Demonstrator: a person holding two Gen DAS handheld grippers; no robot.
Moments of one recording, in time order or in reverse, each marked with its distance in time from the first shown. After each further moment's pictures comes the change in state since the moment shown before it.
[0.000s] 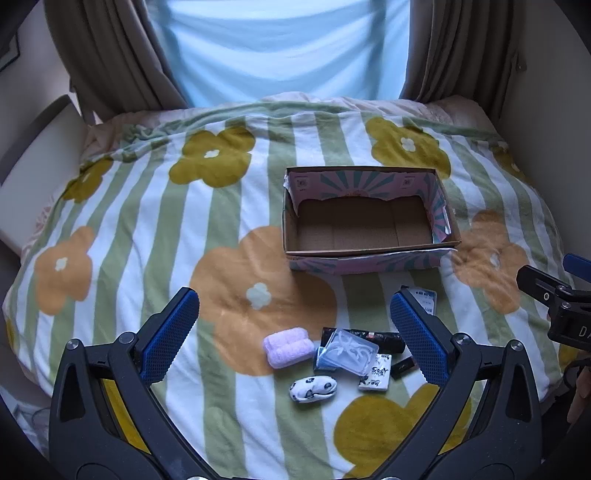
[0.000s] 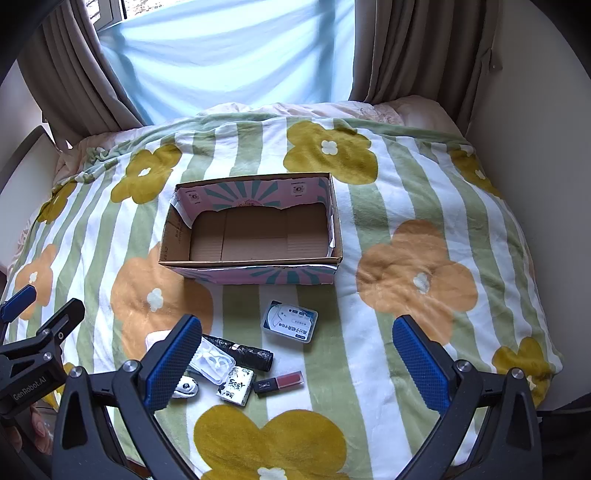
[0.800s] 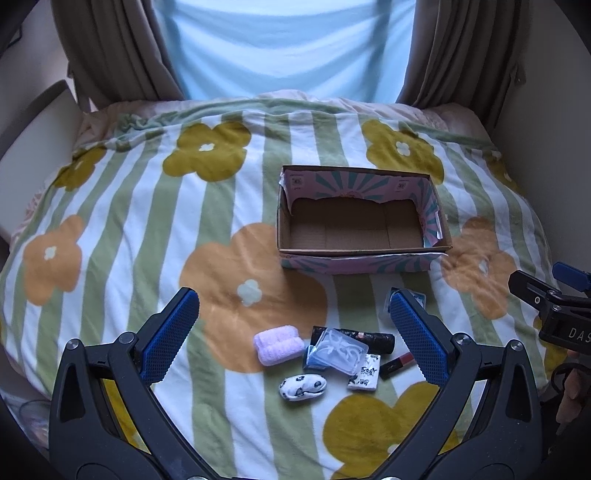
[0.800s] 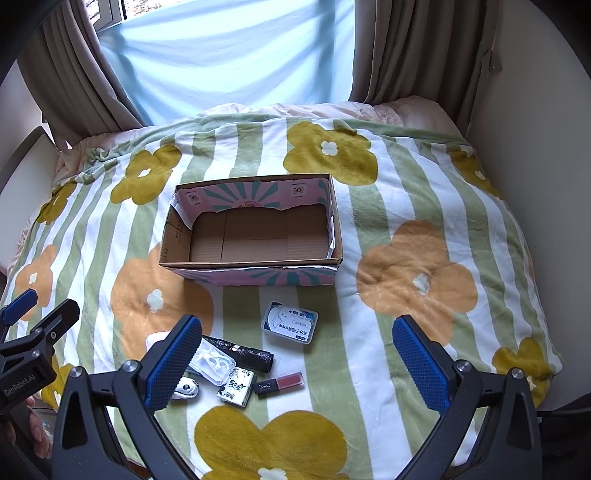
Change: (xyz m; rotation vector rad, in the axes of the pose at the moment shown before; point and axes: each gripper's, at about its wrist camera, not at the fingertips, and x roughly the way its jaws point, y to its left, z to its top) left arm -0.001 0.010 0.000 -0.039 0.013 -0.056; right arm 0.002 0.002 0.002 0.000 -0.001 0.000
